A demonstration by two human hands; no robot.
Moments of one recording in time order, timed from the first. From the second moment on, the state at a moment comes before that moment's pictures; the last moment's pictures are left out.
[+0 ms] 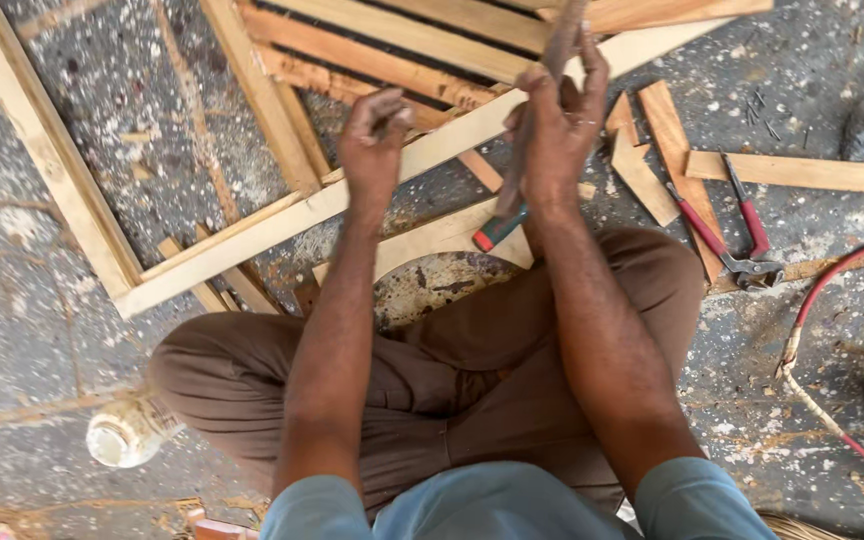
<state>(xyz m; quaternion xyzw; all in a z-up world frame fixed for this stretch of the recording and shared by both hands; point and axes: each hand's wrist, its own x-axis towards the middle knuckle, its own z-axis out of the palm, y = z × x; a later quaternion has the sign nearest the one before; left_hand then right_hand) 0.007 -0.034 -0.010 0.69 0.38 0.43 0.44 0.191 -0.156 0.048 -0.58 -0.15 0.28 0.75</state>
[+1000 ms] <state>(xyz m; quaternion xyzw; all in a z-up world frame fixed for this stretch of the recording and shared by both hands) 0.018 -0.036 -0.029 0.78 0.42 0.35 0.30 0.174 -0.182 0.060 -0.61 -0.27 0.32 0.67</state>
